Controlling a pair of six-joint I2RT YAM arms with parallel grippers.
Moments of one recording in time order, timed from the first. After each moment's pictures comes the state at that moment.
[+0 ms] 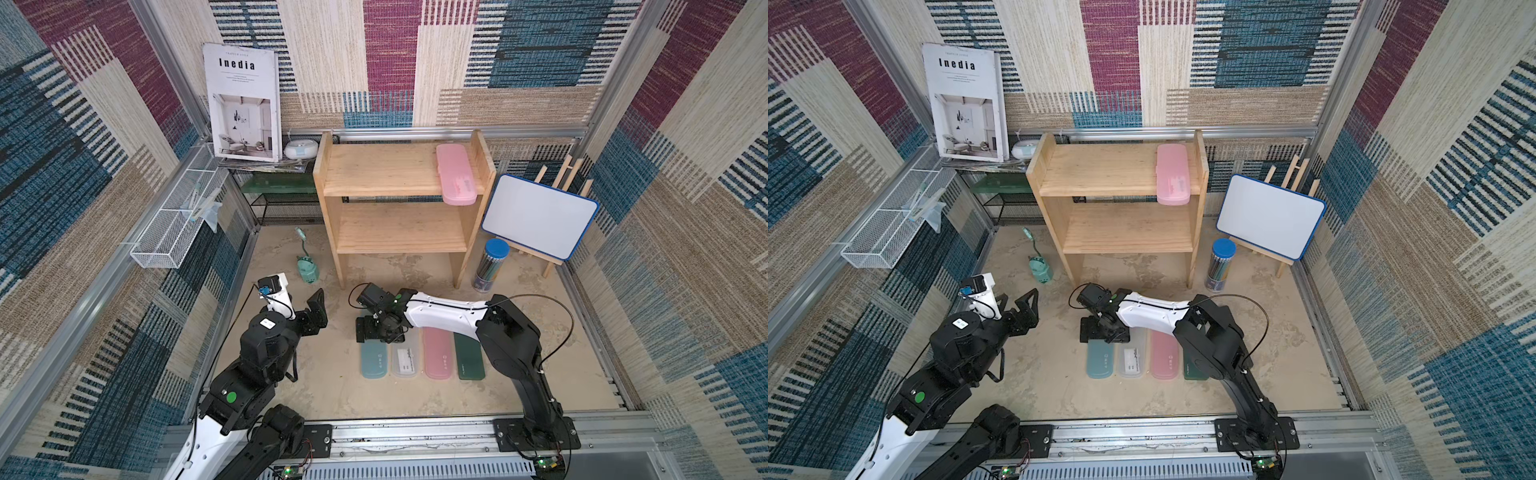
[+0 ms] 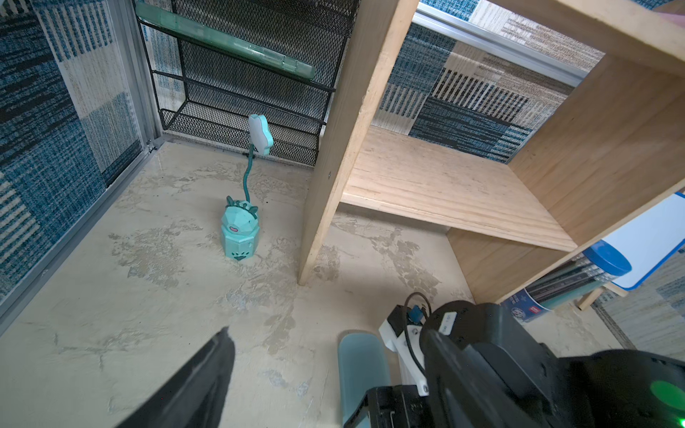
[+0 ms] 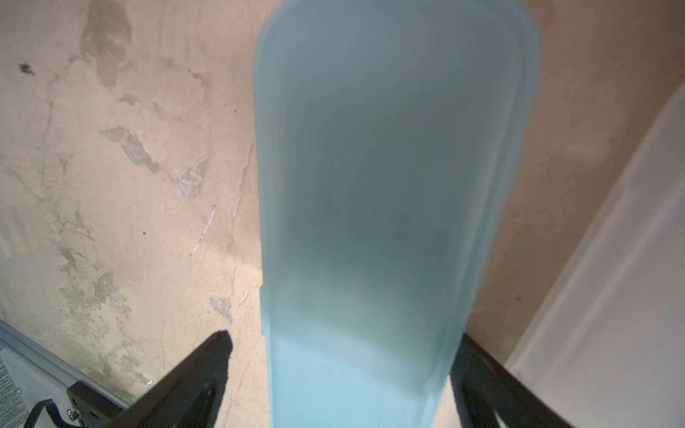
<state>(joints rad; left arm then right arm) -0.47 0.54 0.79 -0.53 -0.35 -0.40 1.01 2.11 1.57 -0.66 -0.11 0.88</state>
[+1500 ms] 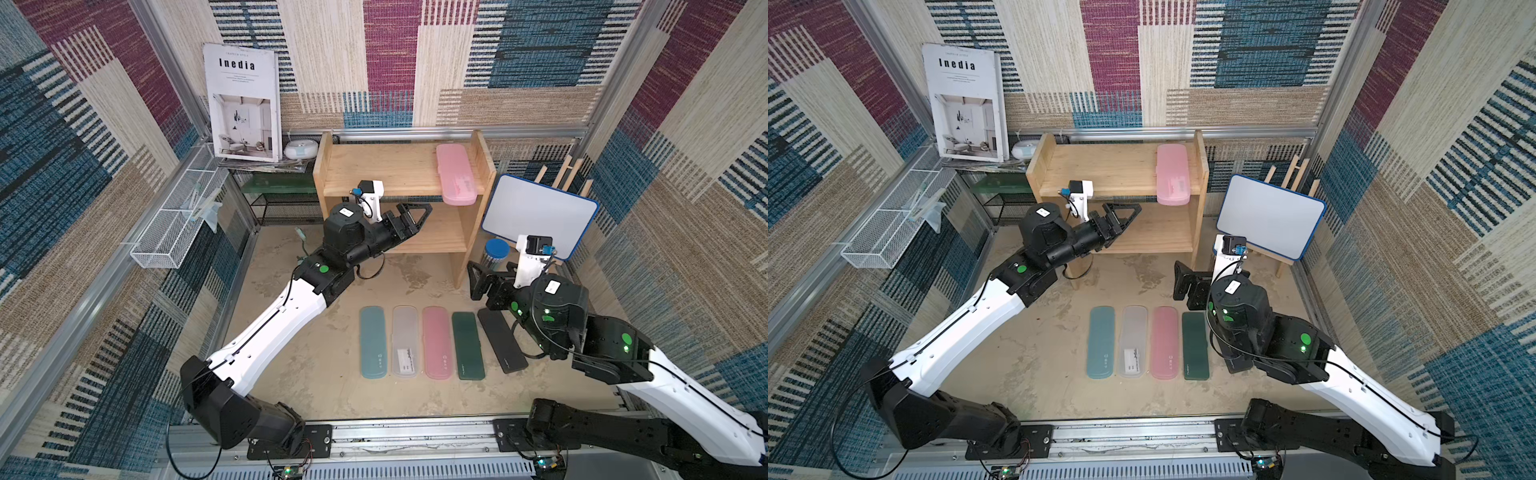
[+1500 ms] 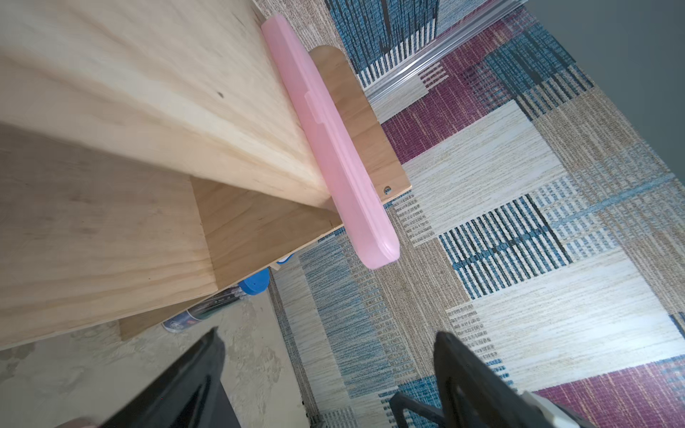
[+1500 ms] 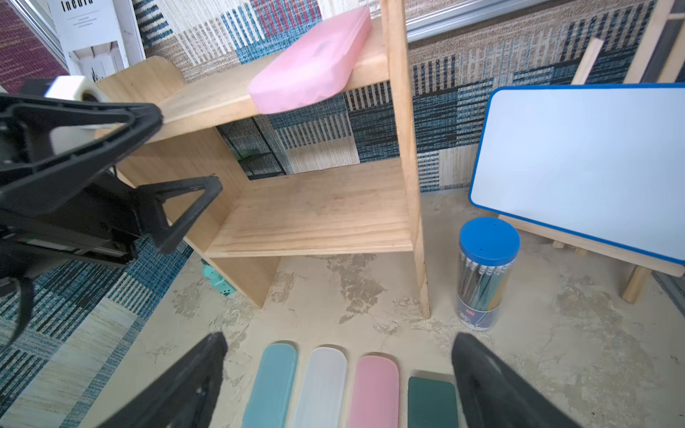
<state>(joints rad) -0.61 1.49 1.50 -0.03 0.33 -0.97 1.04 0.90 1.29 -0.70 0.75 0.52</state>
